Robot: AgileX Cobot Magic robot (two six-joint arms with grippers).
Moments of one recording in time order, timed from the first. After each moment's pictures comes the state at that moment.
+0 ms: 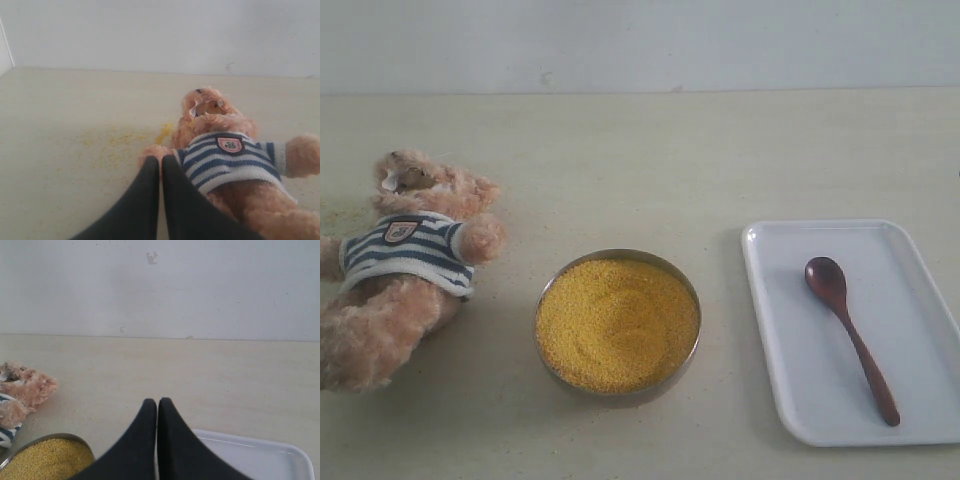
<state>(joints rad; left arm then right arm) 0.10 0.00 0.00 -0.02 0.28 -0.05 0.44 0.47 -0.29 -0.50 0.09 0.70</state>
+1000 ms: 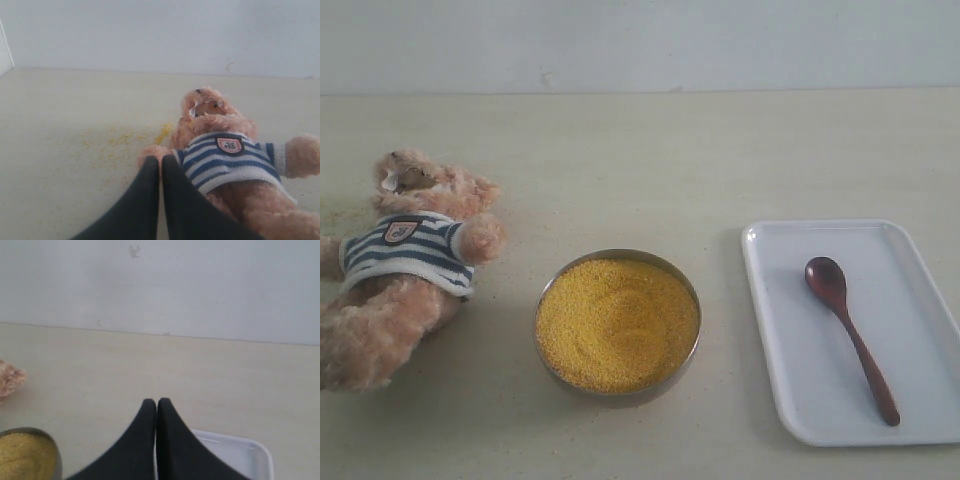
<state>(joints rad) 0.10 0.00 0.00 -0.02 0.28 -0.05 0.38 0.47 -0.29 -0.55 0.13 0.68</state>
